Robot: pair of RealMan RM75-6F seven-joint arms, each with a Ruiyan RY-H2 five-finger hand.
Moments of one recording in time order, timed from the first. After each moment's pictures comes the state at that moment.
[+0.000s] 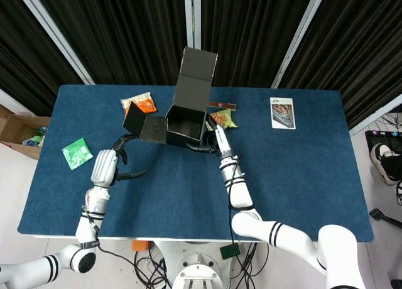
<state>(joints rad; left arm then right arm) -0.43 -1.66 -0.18 -1.39 1.41 1.37 -0.21 0.85 -2.04 0.61 -1.15 -1.02 0.92 0.40</state>
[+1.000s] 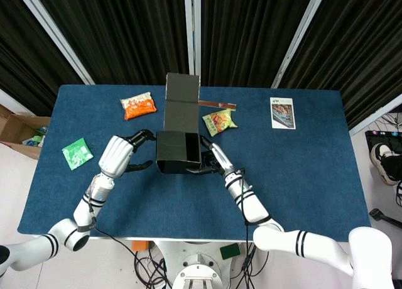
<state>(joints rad) -0.58 -1.64 -0.17 -1.16 1.65 1.42 -0.21 0.74 -1.84 0.44 -1.44 -1.08 0.80 0.50</state>
